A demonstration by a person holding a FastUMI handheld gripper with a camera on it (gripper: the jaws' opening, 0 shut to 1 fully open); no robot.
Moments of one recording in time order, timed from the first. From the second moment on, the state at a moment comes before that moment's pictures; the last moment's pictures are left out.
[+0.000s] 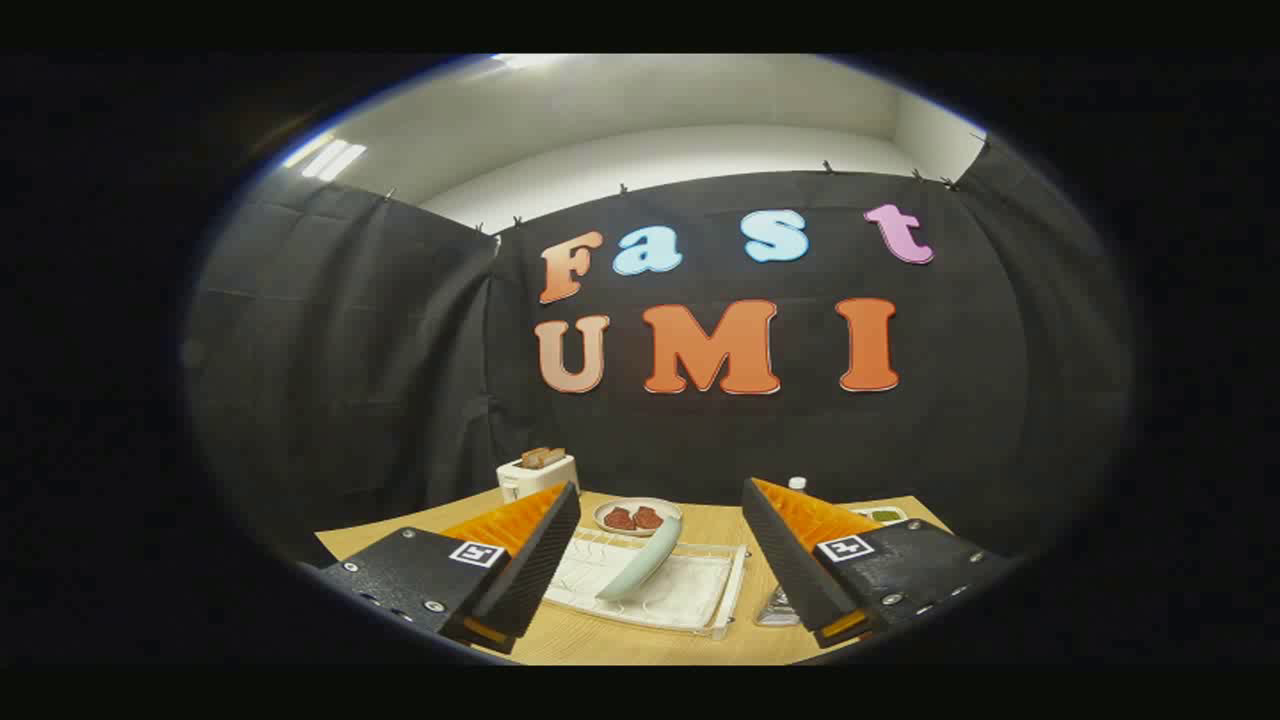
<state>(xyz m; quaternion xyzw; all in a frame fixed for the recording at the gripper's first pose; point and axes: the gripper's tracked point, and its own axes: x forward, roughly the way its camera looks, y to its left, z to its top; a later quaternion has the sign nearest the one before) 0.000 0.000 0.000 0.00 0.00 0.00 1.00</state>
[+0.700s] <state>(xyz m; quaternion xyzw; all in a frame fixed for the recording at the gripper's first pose) 0.009 -0.001 0.000 0.00 0.01 -0.01 1.00</state>
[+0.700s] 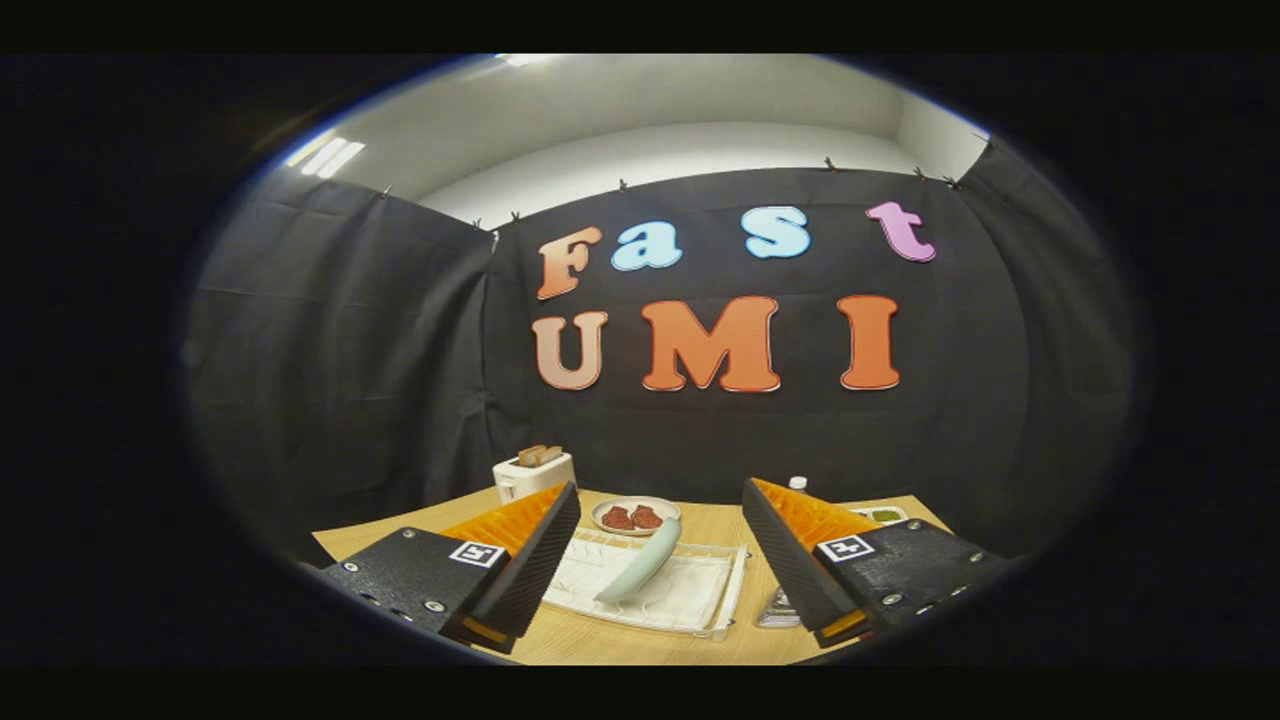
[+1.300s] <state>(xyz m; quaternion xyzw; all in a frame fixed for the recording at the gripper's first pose) 0.033 -0.005 -0.021 0.01 0.10 0.00 0.99</state>
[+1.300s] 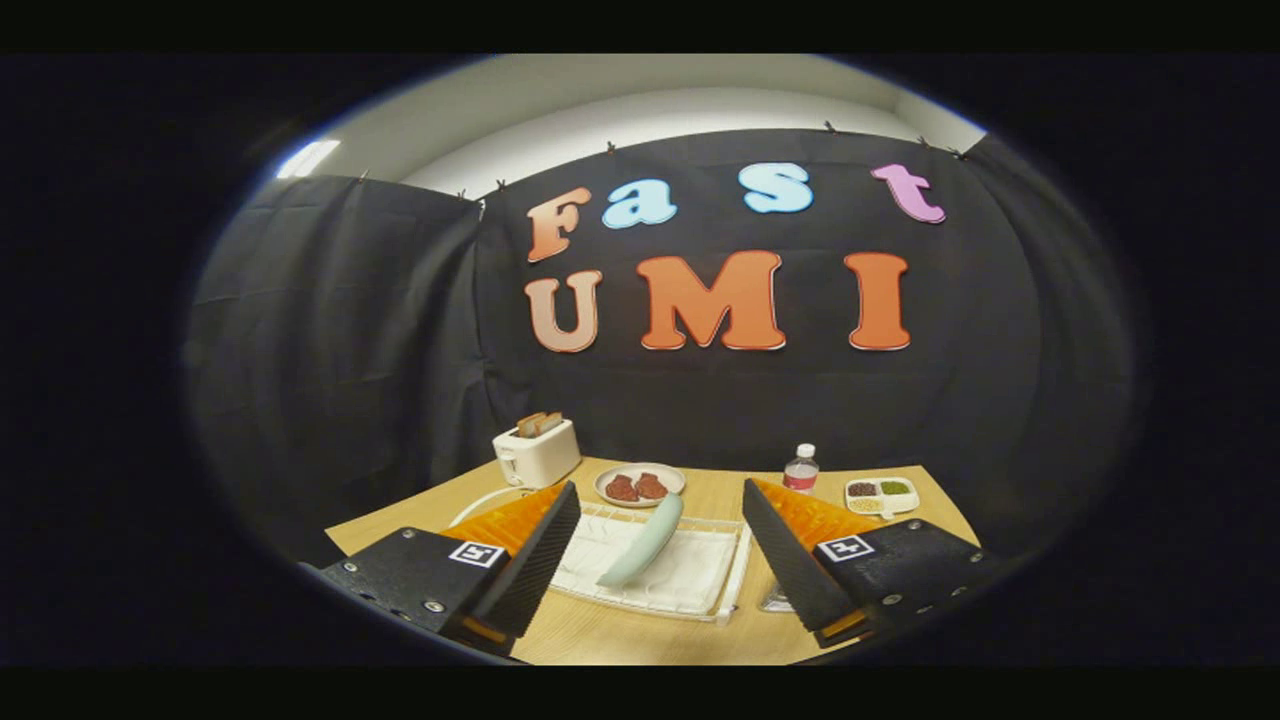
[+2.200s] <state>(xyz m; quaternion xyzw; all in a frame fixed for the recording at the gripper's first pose) 0.100 0.004 -0.075 0.05 0.34 0.01 0.94</state>
